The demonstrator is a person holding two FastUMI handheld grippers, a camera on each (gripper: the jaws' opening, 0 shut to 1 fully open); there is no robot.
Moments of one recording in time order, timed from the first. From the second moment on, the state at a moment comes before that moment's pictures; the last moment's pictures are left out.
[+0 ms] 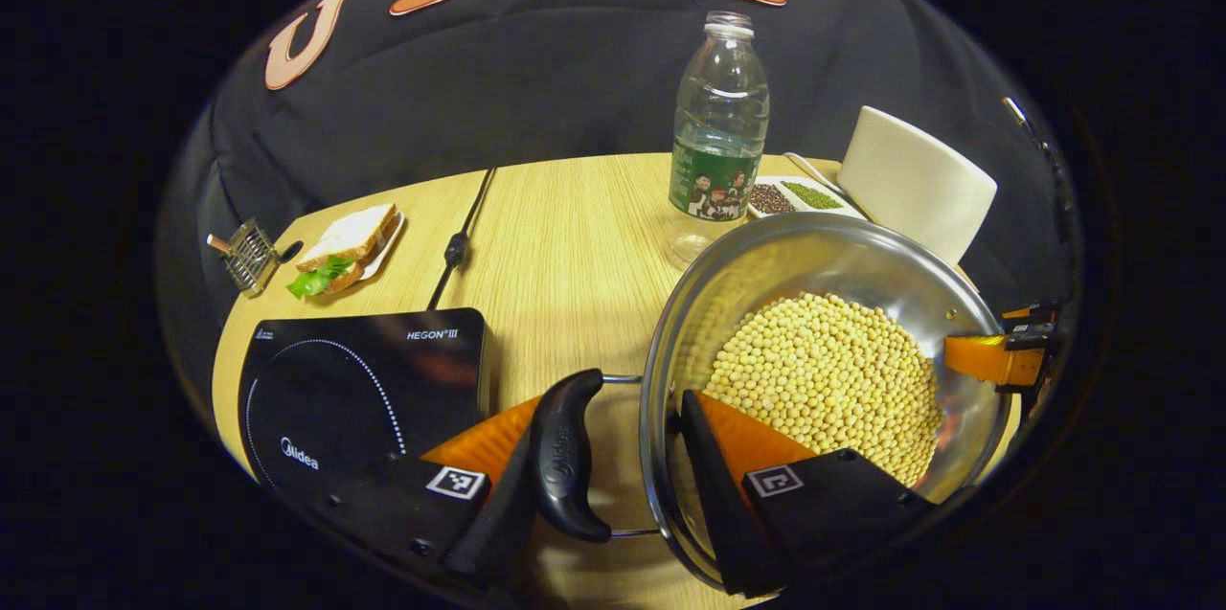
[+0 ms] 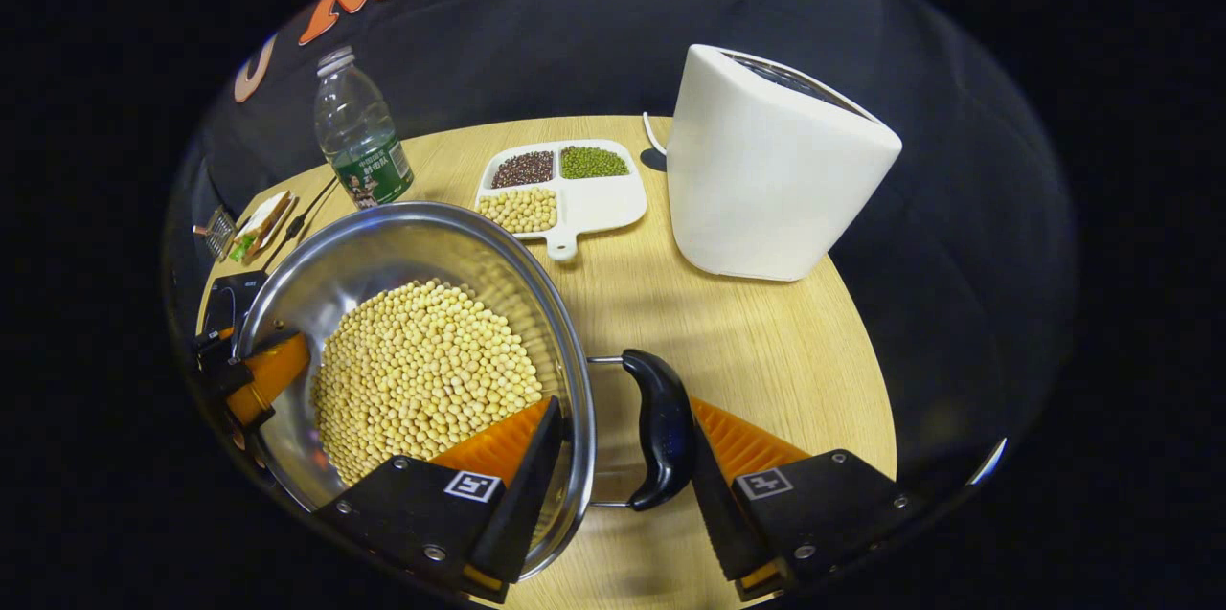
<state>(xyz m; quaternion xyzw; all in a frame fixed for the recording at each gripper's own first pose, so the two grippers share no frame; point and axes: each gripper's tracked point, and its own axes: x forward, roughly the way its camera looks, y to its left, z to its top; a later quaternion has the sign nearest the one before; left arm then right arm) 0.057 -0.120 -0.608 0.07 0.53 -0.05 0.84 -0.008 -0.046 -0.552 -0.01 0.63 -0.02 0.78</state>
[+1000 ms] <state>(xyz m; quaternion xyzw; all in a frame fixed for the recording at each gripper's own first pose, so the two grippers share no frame) 0.053 -0.080 -0.506 0.07 0.46 0.00 0.89 -0.011 -0.009 -0.463 0.02 0.56 -0.02 0.82</state>
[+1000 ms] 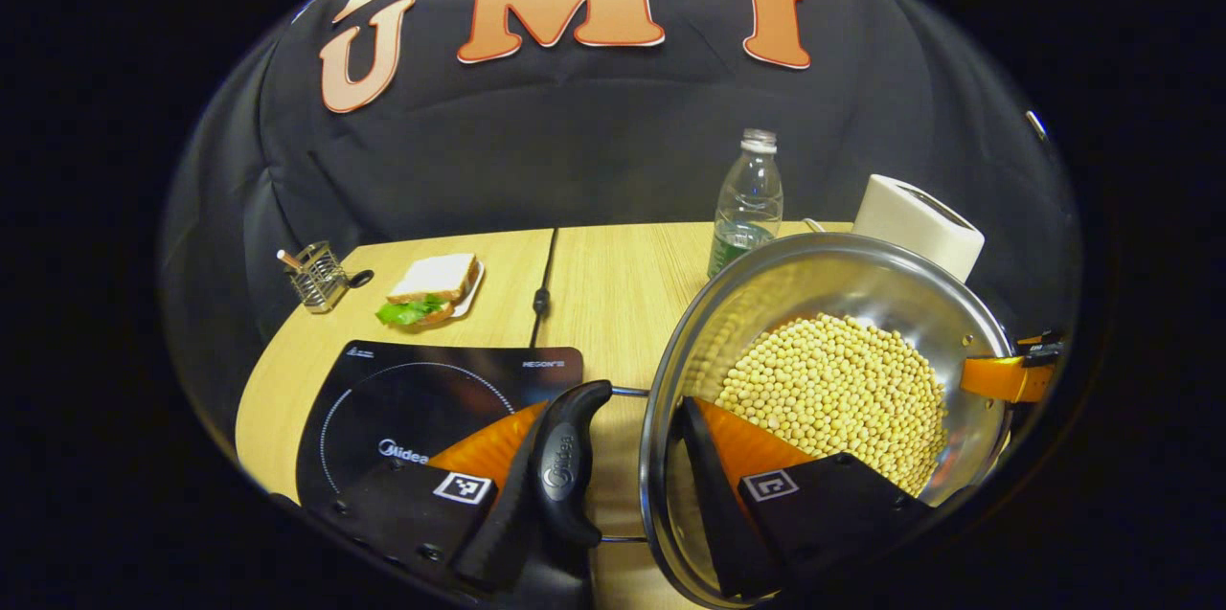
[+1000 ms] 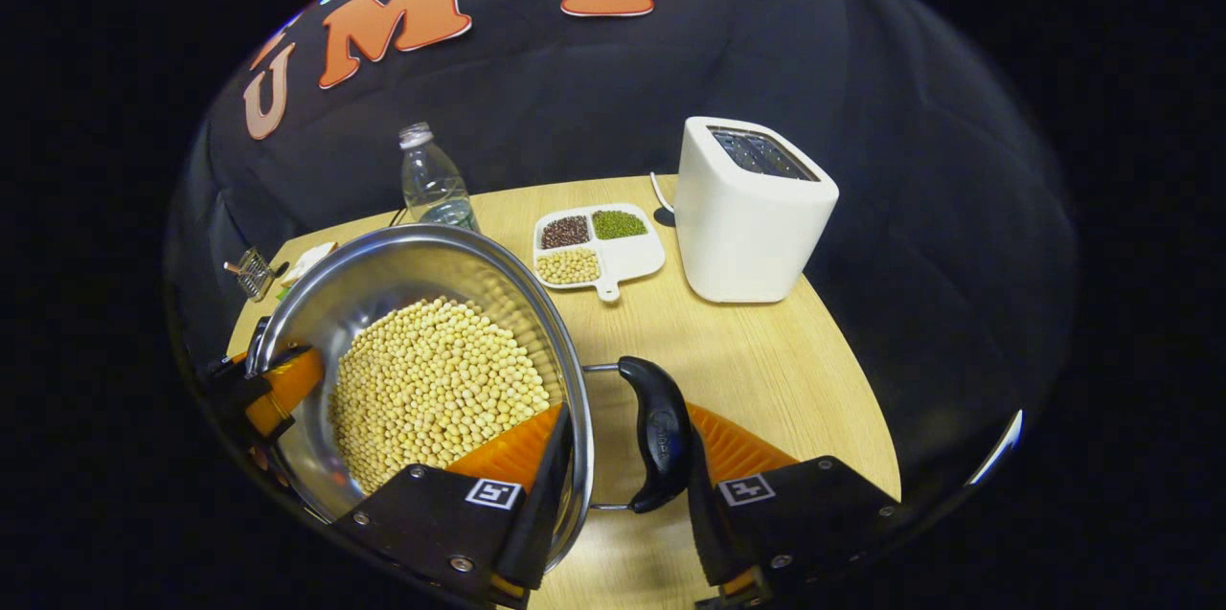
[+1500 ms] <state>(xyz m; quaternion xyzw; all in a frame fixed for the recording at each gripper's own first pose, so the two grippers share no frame) 0.031 -0.001 -0.442 0.07 0.43 0.04 0.90 -0.017 0.065 -0.411 0.02 0.55 0.03 0.84</state>
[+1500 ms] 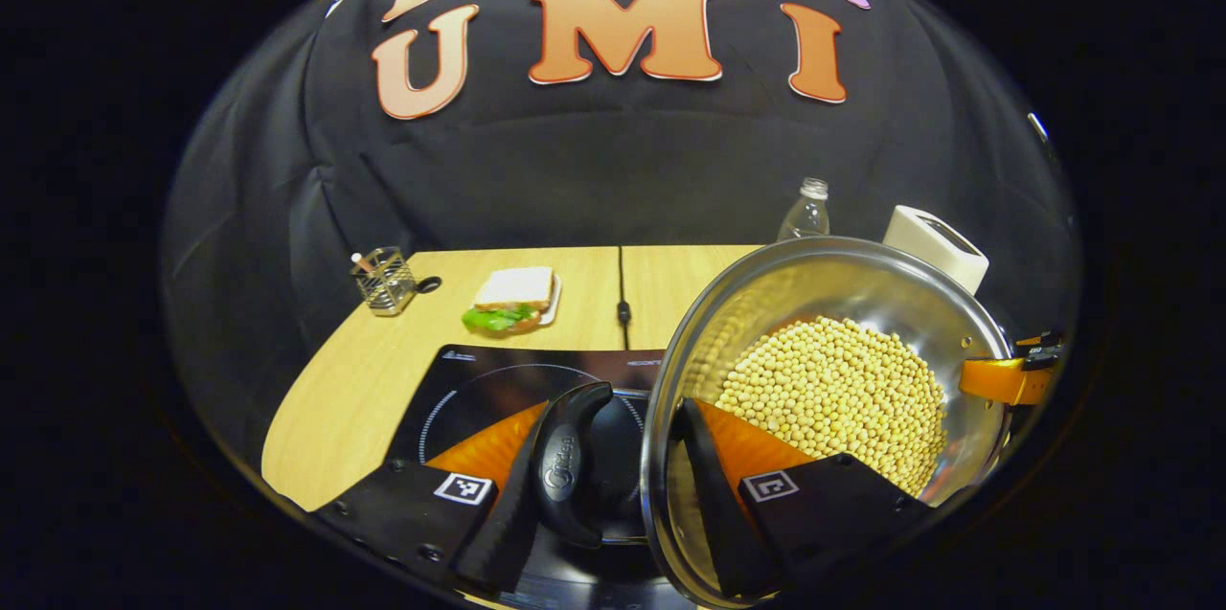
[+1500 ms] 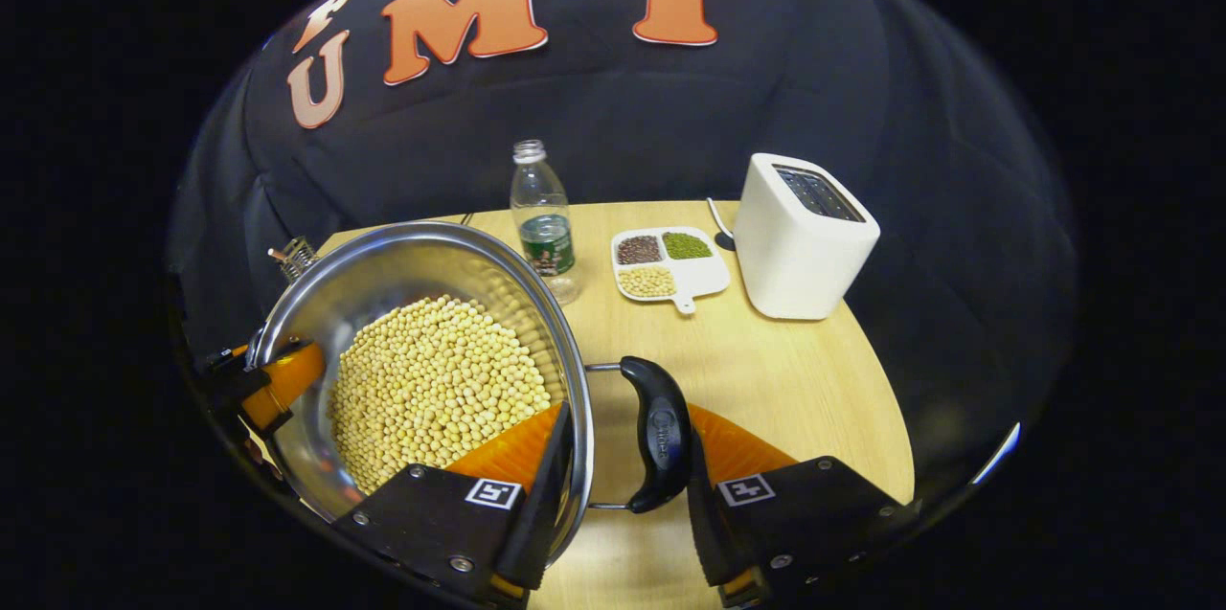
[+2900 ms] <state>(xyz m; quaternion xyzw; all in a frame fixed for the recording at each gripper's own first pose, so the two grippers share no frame) 0.015 0.213 -0.391 0.07 0.41 0.16 0.90 0.001 0.278 -0.398 0.03 0.53 0.14 0.83</state>
